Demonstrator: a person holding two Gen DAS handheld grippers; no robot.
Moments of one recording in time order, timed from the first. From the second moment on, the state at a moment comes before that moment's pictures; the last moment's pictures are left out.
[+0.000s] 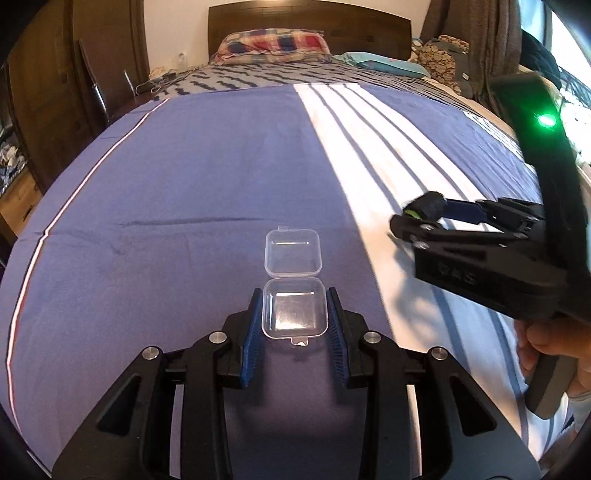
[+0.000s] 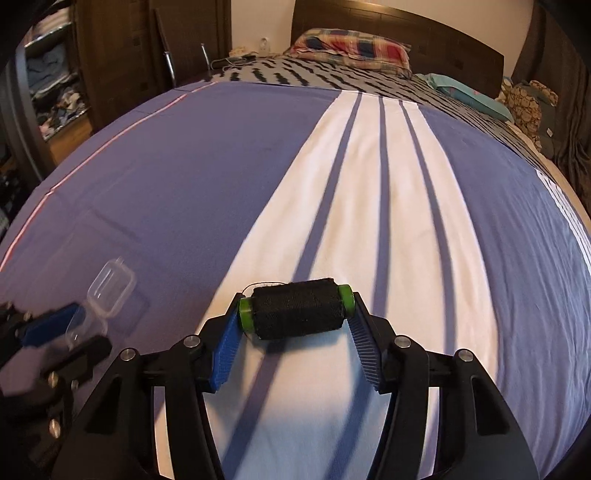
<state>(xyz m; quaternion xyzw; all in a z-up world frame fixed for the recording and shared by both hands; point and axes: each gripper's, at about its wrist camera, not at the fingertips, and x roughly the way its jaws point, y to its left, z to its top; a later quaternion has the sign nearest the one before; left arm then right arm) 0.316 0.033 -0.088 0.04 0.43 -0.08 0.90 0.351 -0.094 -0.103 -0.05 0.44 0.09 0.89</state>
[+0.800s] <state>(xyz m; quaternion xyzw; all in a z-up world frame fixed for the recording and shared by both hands) 0.111 -0.041 -0.054 0.03 0.39 -0.18 0.90 0.088 -0.179 -0.043 -0.01 0.35 0.07 0.93</state>
